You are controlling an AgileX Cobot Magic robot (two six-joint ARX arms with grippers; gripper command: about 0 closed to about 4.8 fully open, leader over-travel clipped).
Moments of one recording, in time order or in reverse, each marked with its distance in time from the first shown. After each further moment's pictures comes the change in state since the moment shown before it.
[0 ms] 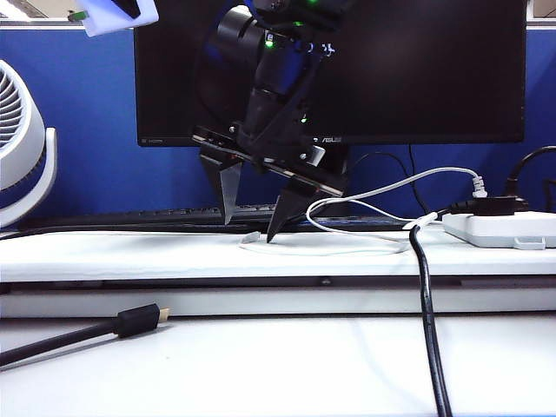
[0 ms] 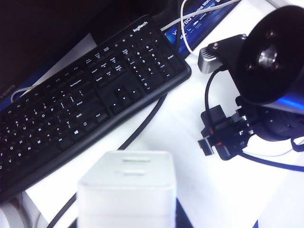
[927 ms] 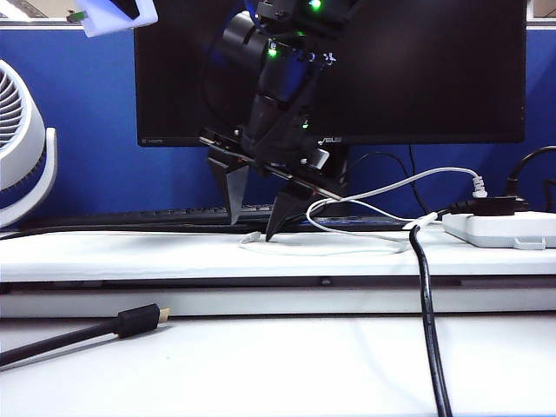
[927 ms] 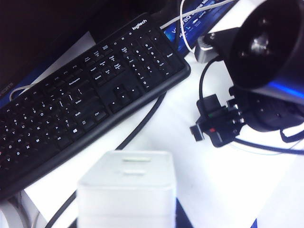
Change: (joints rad) left arm 0.000 0.000 0.000 -0.005 0.000 0.000; right arm -0.024 0.014 0.005 0.031 0.009 0.031
